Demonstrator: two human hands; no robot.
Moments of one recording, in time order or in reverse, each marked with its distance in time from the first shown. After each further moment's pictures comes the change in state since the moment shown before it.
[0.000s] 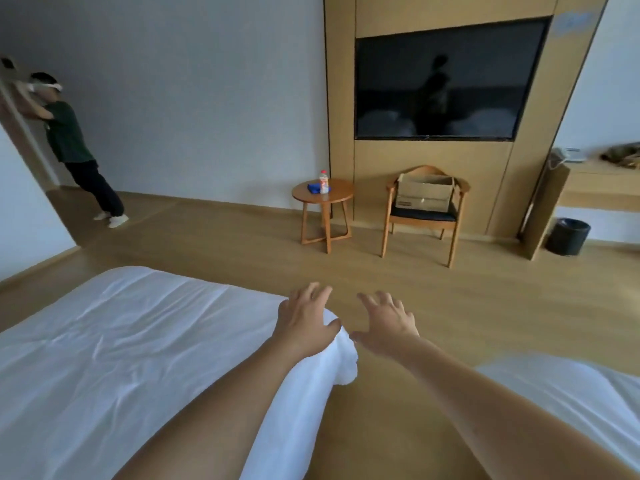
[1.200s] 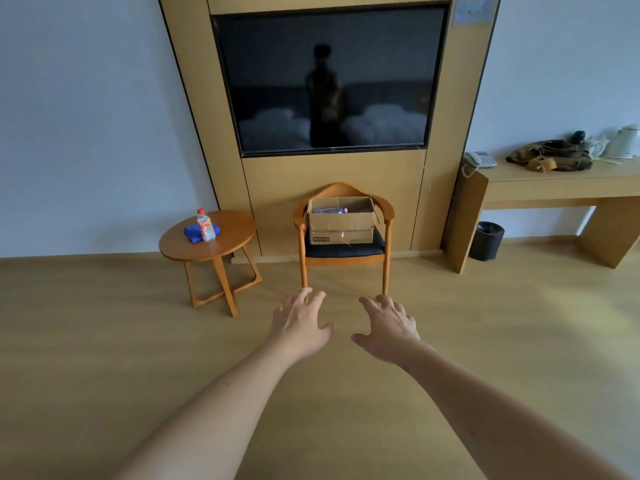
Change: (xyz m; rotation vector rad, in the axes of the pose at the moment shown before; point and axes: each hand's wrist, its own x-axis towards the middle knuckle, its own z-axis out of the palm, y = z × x) left_hand 0.729 0.118 0.110 -0.052 -0.146 0.265; right_hand 0.584 0.303 -0.143 0.034 0.081 0.348
